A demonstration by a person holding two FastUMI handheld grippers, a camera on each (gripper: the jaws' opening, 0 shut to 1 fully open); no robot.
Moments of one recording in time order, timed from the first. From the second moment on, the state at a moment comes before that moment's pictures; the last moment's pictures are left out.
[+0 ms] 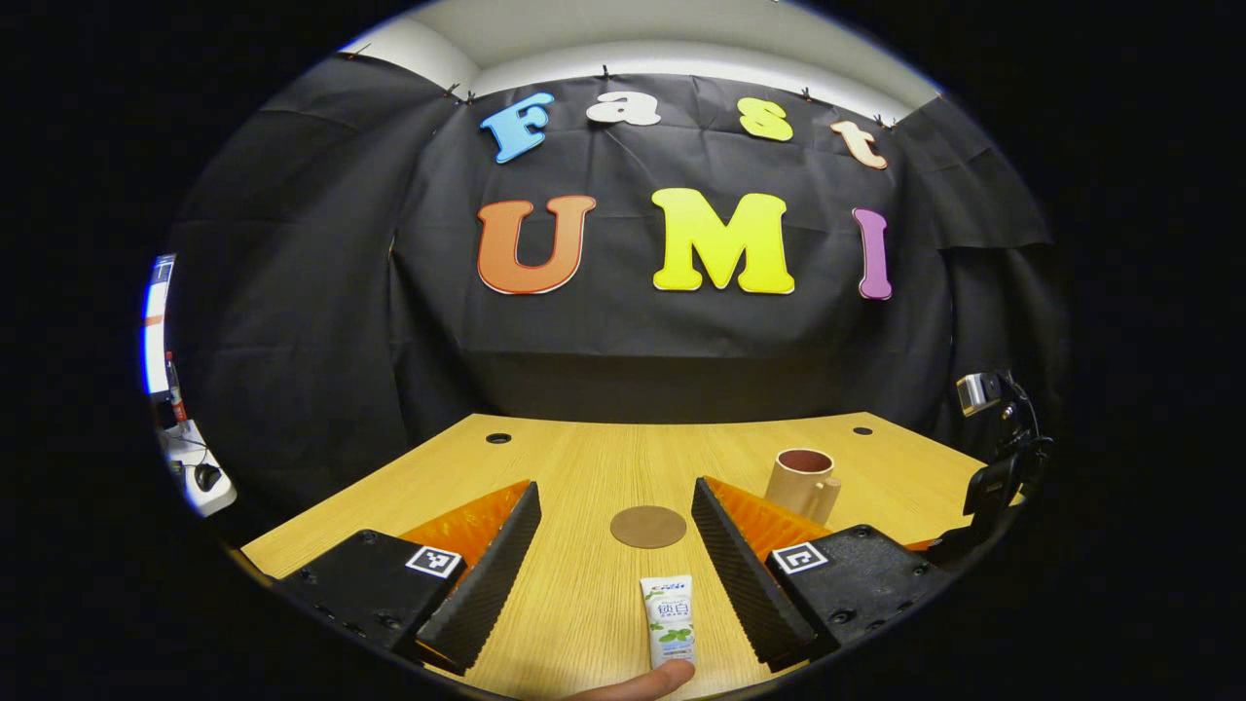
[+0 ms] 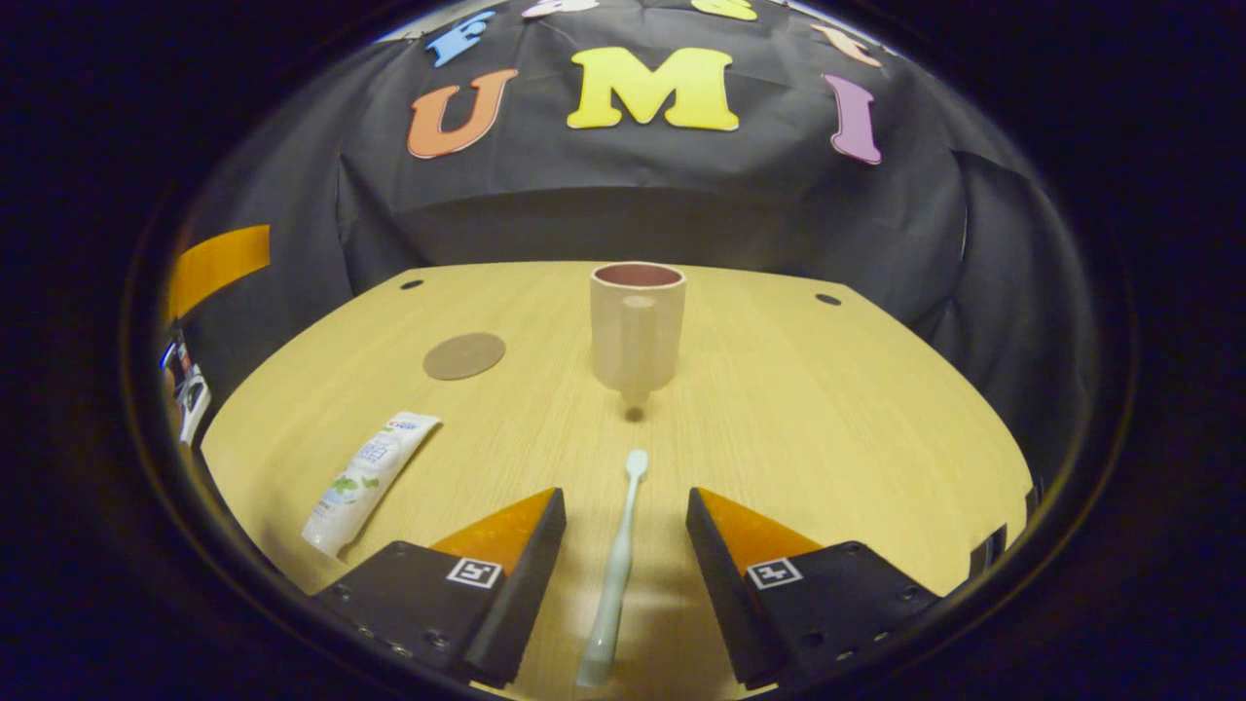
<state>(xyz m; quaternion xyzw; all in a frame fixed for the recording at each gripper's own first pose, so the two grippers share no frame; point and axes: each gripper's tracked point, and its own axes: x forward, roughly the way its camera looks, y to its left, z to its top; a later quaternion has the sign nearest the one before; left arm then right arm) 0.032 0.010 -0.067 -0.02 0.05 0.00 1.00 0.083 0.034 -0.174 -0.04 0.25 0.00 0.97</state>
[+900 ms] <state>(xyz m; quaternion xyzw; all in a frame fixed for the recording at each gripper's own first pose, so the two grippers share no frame) 0.035 0.022 -0.097 -0.02 0.08 0.00 1.00 0.097 0.035 -0.180 -0.03 0.30 -0.02 0.95</state>
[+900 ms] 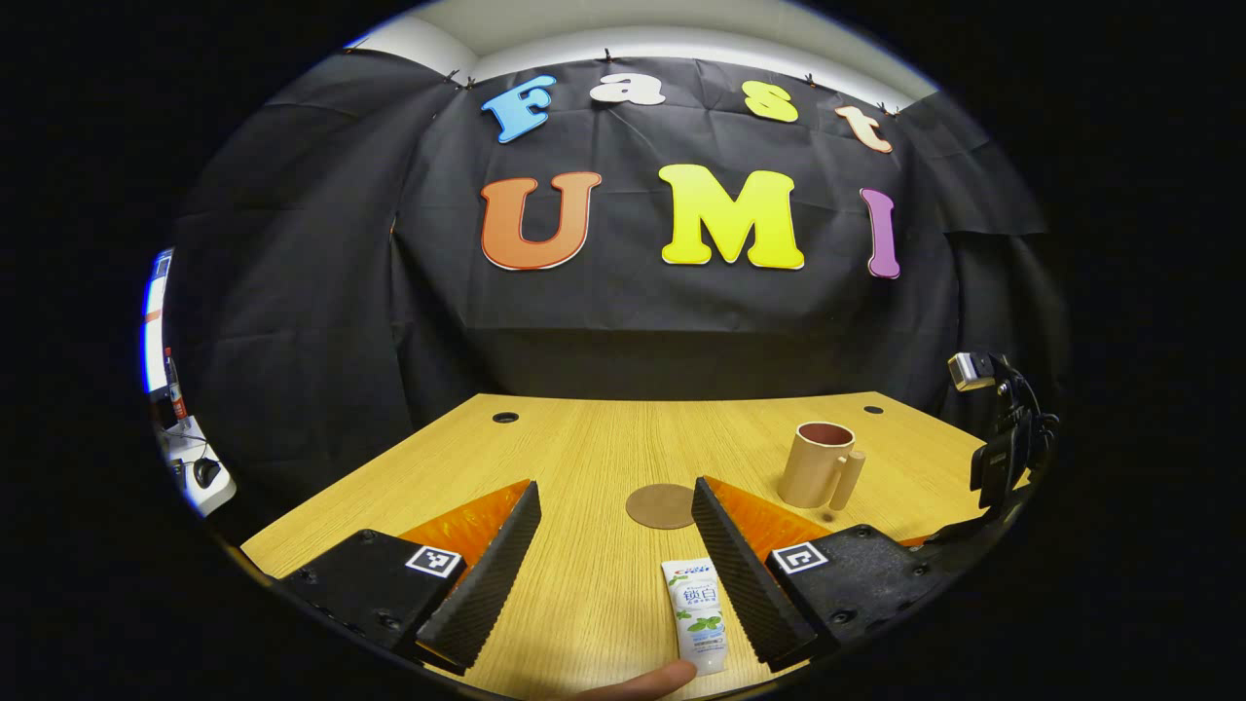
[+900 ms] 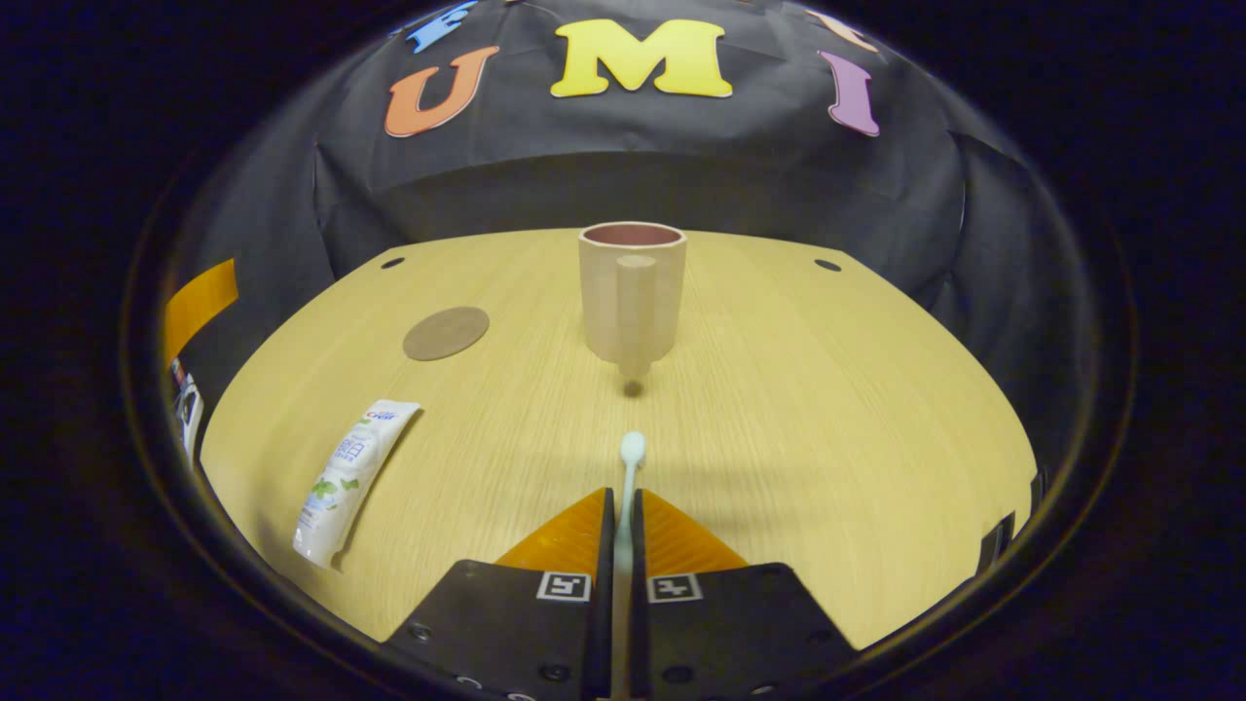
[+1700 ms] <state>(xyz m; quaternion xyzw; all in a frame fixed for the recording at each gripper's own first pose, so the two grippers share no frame) 0.034 -0.005 -0.161 -0.01 0.17 -0.02 0.99 0.081 0.034 -0.134 -0.02 0.22 0.02 0.98</state>
